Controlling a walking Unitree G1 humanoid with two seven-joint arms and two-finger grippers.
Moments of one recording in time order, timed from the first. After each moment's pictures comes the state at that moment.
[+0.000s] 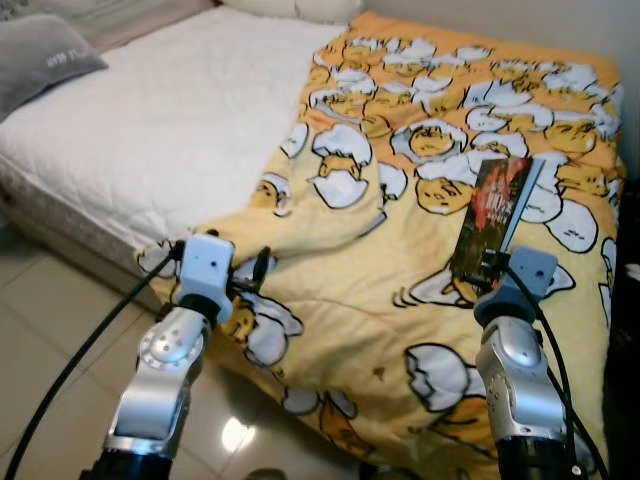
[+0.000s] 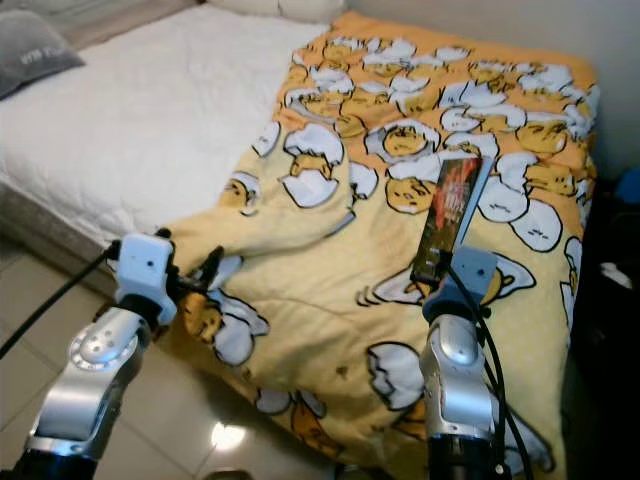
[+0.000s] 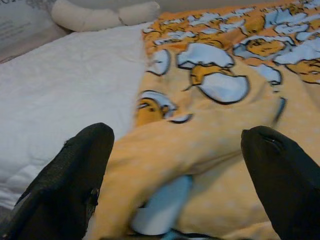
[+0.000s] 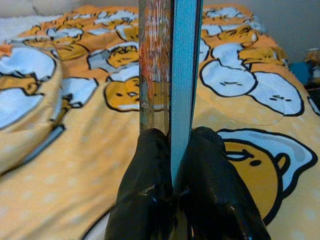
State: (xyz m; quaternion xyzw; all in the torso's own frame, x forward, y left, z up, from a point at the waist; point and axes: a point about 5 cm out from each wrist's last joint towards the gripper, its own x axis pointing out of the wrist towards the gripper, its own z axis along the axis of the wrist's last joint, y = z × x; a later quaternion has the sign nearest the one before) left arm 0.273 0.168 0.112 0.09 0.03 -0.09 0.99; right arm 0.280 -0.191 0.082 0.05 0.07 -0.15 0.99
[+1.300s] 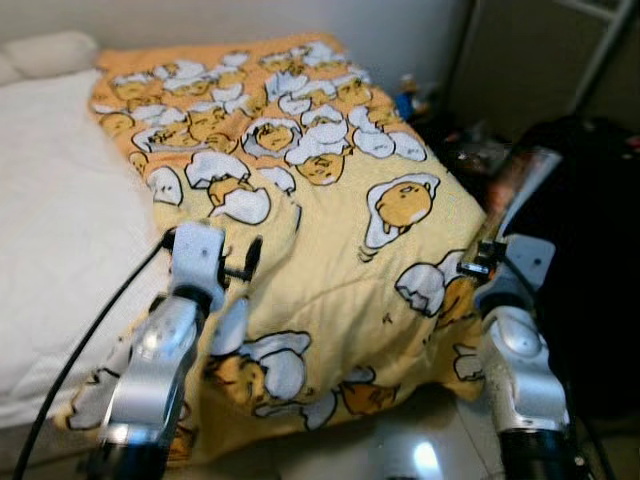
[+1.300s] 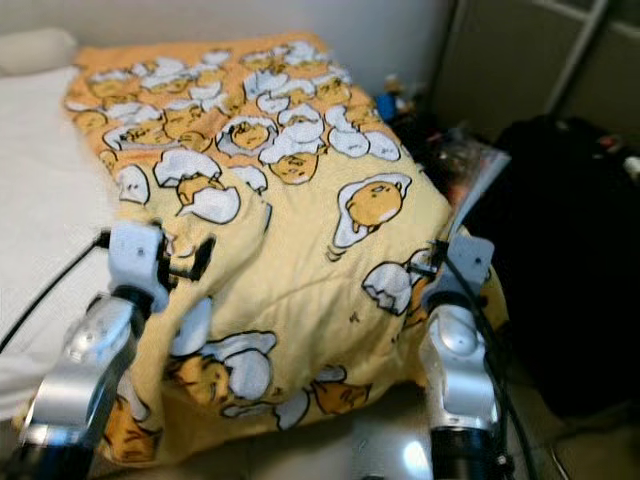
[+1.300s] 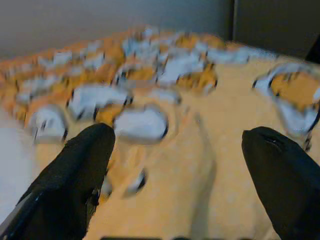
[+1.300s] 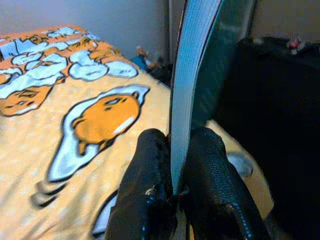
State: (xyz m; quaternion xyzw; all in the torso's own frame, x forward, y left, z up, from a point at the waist) left arm 0.275 0.175 0.110 0.08 0.05 -0.08 0.99; right arm 0.288 -0.183 0.091 0.05 0.06 -0.12 0.99
